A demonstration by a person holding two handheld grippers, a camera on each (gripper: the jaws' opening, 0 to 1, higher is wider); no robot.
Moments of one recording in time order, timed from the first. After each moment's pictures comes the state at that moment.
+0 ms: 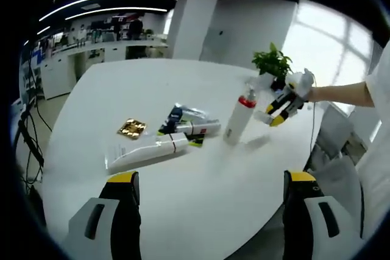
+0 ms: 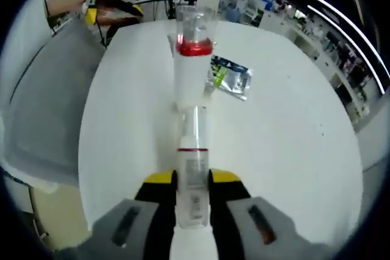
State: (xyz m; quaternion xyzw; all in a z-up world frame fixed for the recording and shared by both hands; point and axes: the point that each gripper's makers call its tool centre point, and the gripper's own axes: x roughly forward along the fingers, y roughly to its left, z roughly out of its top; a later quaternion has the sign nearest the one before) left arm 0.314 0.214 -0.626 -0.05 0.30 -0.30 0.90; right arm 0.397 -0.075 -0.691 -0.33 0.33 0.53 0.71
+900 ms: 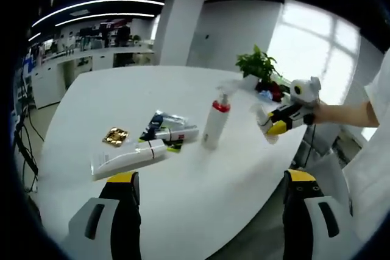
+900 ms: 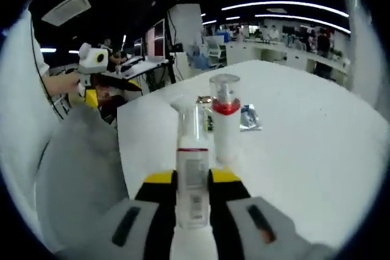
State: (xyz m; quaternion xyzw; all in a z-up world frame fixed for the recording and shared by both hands) left arm 0.290 0.184 -0.604 -0.05 0.27 -0.34 0.90; right arm 0.325 -0.009 -0.628 -0.04 0.25 0.50 0.83
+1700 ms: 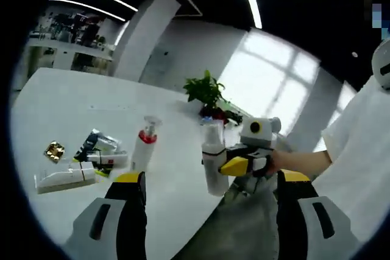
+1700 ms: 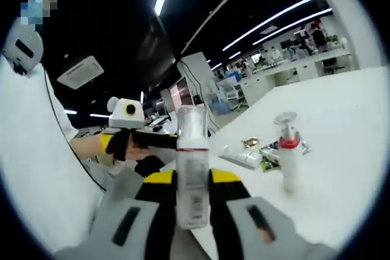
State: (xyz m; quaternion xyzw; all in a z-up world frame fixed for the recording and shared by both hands) left arm 0.252 0.101 -0.532 -0.18 0.22 -0.51 0.81; right arm 0.266 0.064 -0.557 0.15 0.15 0.55 0.81
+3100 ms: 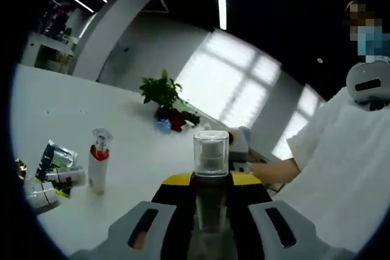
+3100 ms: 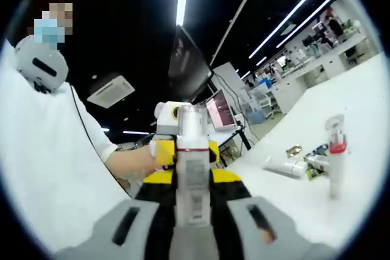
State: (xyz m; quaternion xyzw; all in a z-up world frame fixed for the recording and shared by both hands) left arm 0.236 0.065 -0.493 -0.21 0.20 -0.62 0.73; right arm 0.229 0.092 -0.514 0.21 0.12 0.63 0.74
